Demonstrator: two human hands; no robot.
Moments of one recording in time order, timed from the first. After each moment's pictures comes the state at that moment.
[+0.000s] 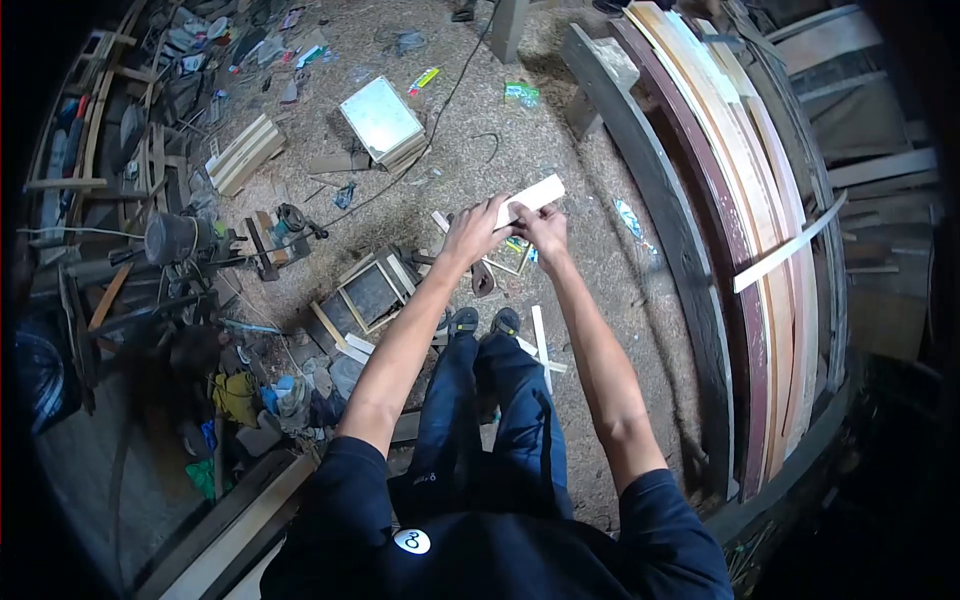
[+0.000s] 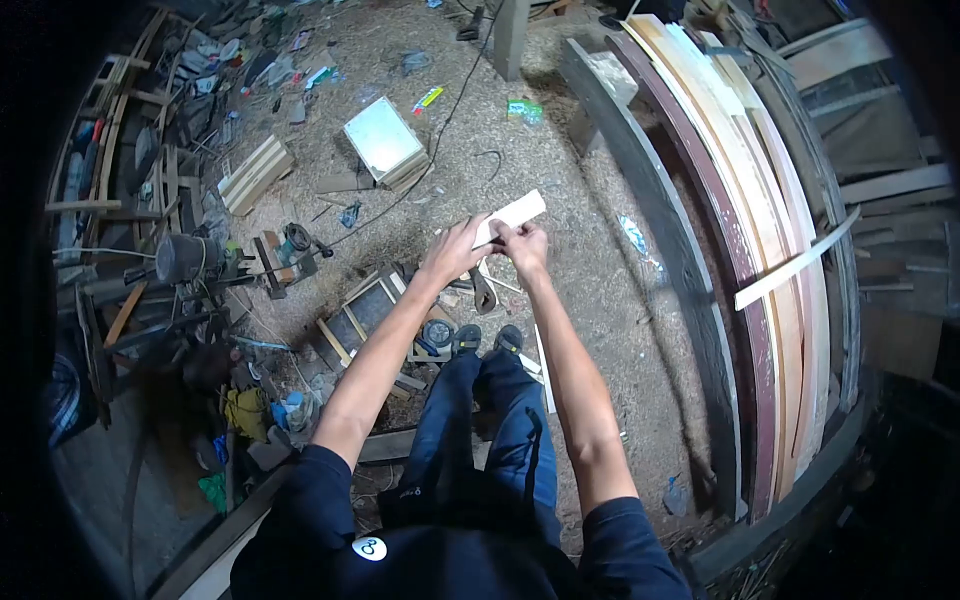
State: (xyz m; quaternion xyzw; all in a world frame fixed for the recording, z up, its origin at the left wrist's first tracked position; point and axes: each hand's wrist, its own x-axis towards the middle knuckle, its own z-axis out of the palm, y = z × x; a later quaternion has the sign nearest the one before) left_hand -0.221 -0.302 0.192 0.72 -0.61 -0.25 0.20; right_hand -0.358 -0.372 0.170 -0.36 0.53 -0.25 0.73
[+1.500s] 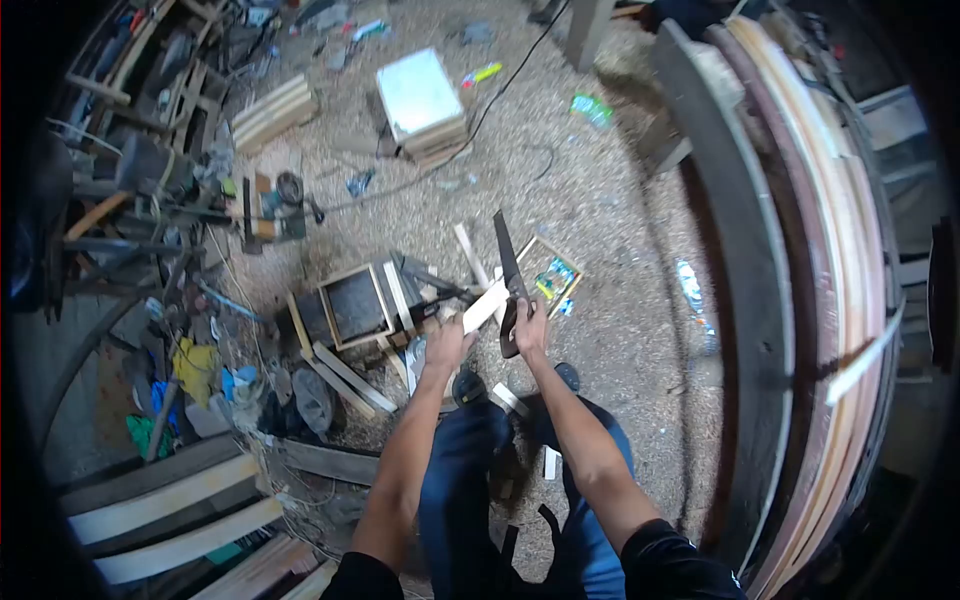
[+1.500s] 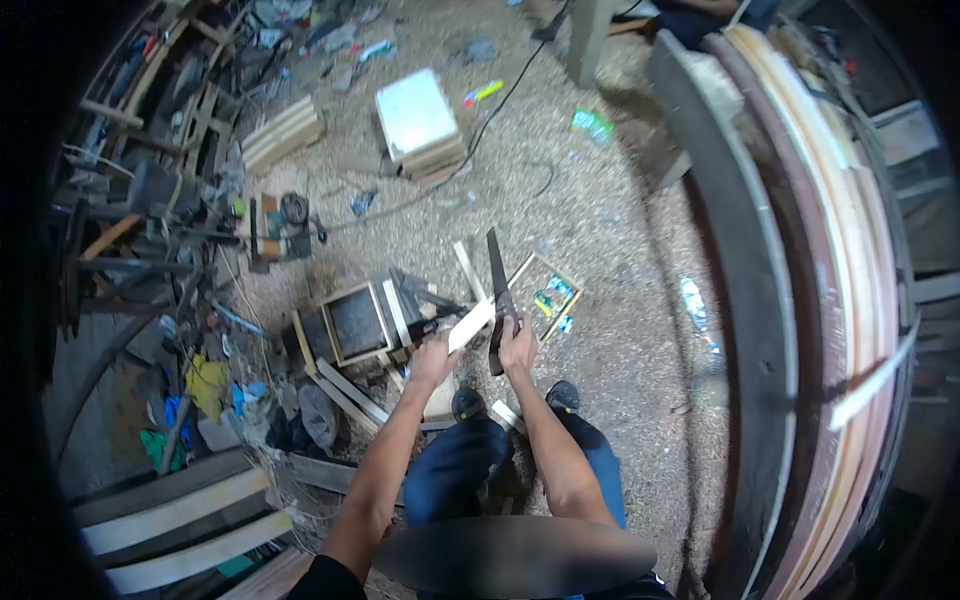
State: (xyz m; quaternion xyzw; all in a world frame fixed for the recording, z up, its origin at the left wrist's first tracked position) left_hand -0.285 -0.142 -0.141 0.87 -0.36 -0.32 0.05; right_hand -0.407 -0.266 -0.188 -0.62 0.59 -0.14 0.50
